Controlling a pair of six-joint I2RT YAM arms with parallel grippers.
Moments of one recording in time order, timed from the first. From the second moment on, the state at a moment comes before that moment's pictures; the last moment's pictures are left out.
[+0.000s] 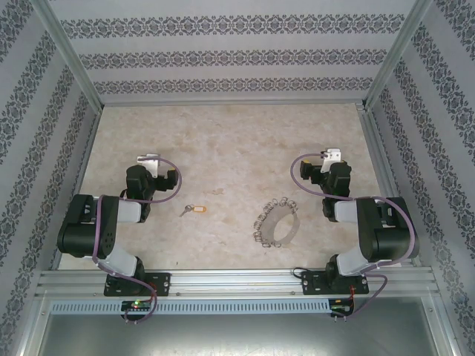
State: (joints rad) left arm 0.01 1.57 0.40 0.74 0.09 0.02; right arm 0.00 1.52 0.39 0.78 -0.02 0.03
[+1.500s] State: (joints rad) left arm 0.00 1.33 0.84 0.05 0.07 -0.18; right arm -0.10 1.09 0.50 0.42 -0.23 0.42
